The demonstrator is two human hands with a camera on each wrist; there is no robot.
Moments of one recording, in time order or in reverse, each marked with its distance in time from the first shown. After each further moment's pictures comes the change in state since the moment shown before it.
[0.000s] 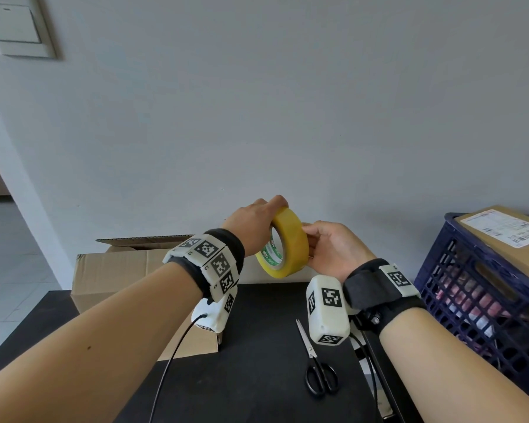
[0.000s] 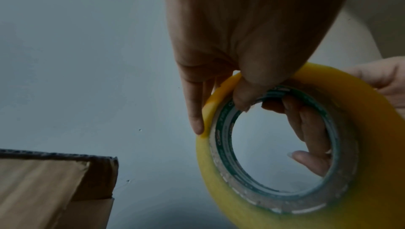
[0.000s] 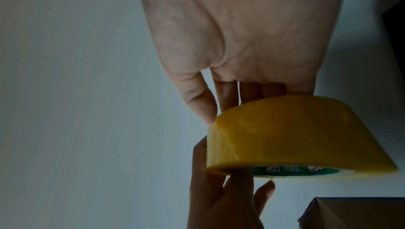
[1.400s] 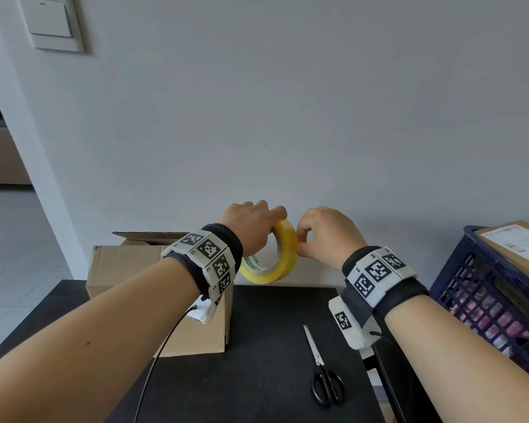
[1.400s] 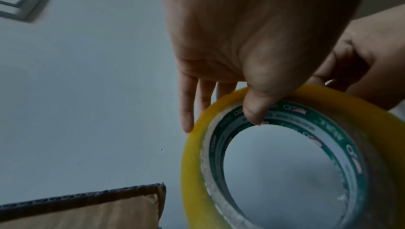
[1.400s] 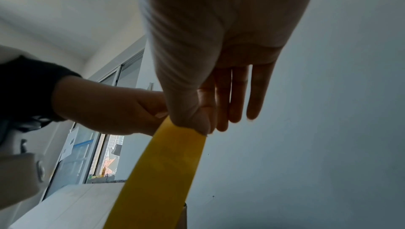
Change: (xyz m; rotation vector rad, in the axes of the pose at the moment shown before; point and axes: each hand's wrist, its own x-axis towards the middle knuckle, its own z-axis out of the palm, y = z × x) left_hand -0.009 -0.023 -0.007 0.434 0.057 0.066; right_hand 0.007 -0.016 0.030 -1.705 0.128 -0.551
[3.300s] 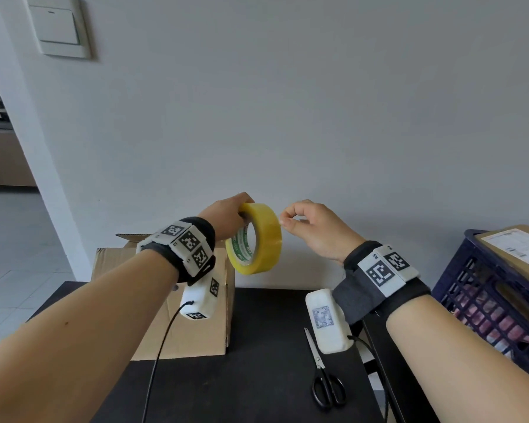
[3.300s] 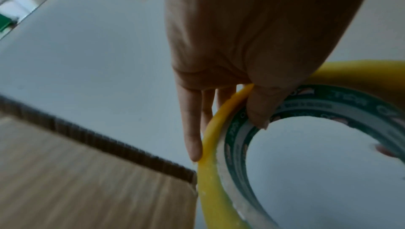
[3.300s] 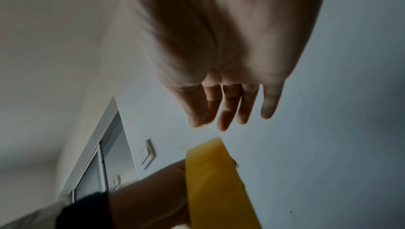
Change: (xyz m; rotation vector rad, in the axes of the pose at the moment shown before) left_hand -0.008 -0.033 -0.021 -0.731 -0.220 -0.435; right_hand 0.006 -0.017 -0.011 0.622 -0.054 -0.019
